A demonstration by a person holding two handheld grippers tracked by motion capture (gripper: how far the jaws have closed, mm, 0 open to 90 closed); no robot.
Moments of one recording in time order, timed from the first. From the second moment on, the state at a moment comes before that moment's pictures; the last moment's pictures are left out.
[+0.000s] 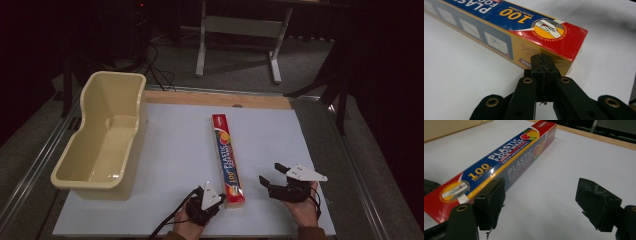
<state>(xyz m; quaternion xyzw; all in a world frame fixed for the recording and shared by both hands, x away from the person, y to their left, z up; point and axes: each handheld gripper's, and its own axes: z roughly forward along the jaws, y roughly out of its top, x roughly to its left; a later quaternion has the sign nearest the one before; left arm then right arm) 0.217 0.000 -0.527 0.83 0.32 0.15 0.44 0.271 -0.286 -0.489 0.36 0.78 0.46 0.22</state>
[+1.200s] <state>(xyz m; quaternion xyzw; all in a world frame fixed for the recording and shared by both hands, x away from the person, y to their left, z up) 0.204 0.138 -0.493 0.77 0.39 0.25 0.43 0.281 -0.230 -0.462 0.37 0.78 0.48 0.17</state>
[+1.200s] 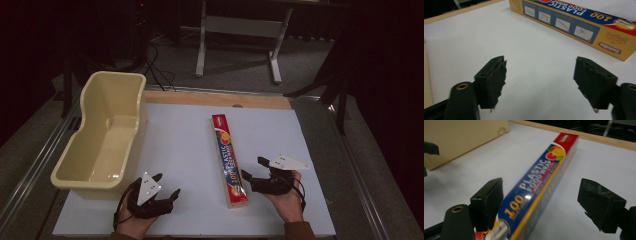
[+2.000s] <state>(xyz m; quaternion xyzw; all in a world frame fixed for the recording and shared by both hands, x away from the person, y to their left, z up) 0.208 0.151 -0.502 0.76 0.42 0.25 0.44 0.354 -0.166 -0.461 0.40 0.82 0.38 0.16</state>
